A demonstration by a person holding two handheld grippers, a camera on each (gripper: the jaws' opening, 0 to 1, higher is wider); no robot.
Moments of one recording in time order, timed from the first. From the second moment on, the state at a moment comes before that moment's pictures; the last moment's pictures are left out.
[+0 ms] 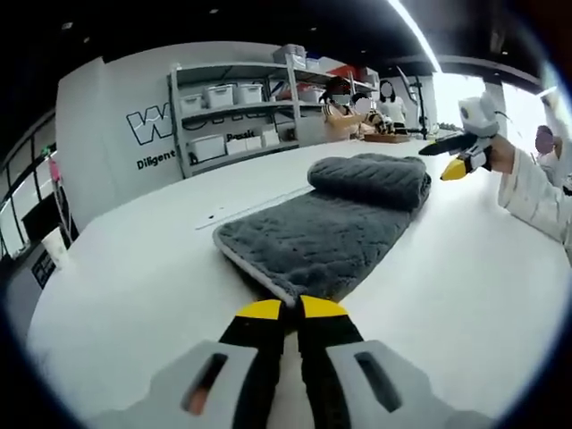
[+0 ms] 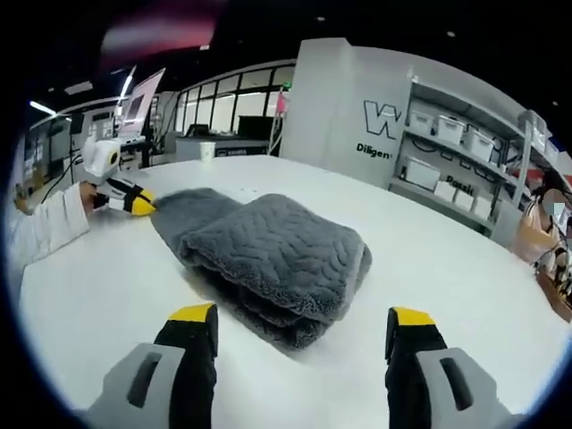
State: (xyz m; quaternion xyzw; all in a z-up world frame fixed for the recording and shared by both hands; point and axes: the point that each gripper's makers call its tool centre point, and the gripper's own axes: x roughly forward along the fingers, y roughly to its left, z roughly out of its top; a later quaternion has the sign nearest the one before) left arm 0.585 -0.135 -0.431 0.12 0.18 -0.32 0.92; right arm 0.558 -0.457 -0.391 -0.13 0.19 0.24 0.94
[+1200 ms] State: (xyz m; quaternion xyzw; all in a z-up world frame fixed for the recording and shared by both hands) left arm 0.592 -0.127 -0.429 0.14 0.18 -0.30 0.93; right arm 0.580 -0.470 -0.388 -0.12 0.13 0.20 0.96
